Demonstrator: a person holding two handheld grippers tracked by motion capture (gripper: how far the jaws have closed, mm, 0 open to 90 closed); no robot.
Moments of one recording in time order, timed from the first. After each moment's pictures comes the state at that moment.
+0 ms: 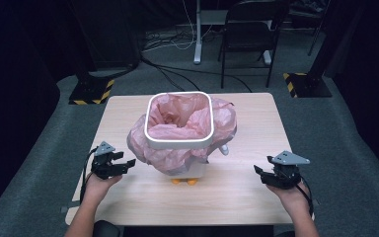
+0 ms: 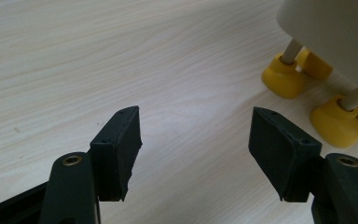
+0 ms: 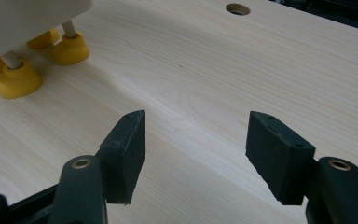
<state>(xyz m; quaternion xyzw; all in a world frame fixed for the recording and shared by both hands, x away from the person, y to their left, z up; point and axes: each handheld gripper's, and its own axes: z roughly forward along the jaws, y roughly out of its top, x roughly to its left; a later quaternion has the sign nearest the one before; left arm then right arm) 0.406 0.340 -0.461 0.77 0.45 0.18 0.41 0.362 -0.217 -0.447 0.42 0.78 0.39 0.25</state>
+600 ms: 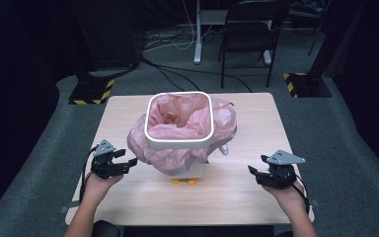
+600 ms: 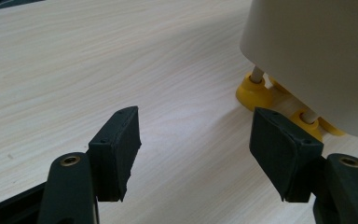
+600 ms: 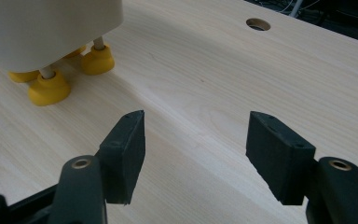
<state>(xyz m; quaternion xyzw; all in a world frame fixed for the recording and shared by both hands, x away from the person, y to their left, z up) 0.397 0.330 -0.441 0.78 0.43 0.19 0.43 0.360 -0.203 -0.437 0.39 0.79 0.41 0.24</state>
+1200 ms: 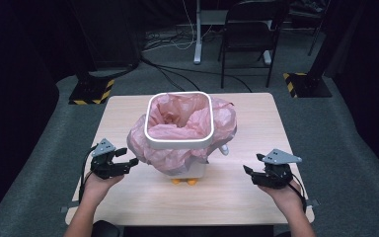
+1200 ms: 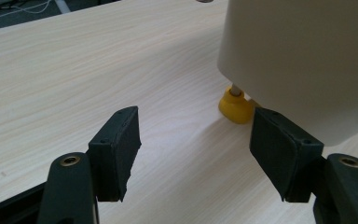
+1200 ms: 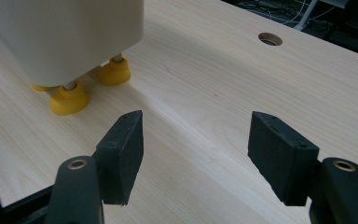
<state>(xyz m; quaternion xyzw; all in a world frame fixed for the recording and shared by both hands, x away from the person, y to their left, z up) 0.388 0.321 -0.424 0.78 0.40 0.19 0.44 0.357 -0.188 -0.425 0.37 0.79 0.42 0.24</state>
